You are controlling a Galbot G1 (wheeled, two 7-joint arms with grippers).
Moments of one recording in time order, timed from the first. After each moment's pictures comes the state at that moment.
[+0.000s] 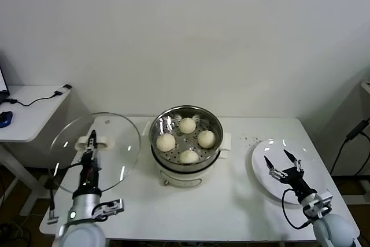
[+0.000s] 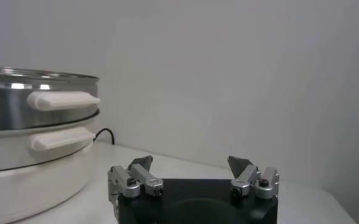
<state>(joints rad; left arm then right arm) 1.46 -1.18 -0.40 -2.15 1.44 0.53 0.00 -1.32 1.05 0.61 1.52 0.41 0.19 -0.33</state>
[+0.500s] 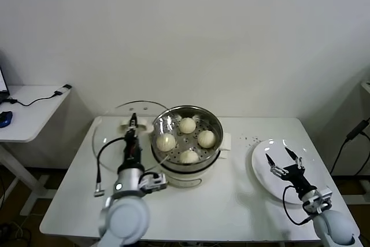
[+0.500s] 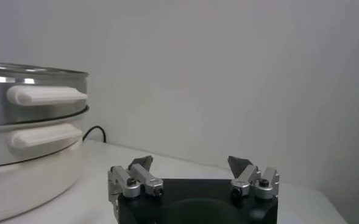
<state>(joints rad) 1.11 -1.24 -0.03 -2.11 1.58 0.72 0.33 -1.29 1.05 0.61 1.49 0.40 0.19 -0.33</state>
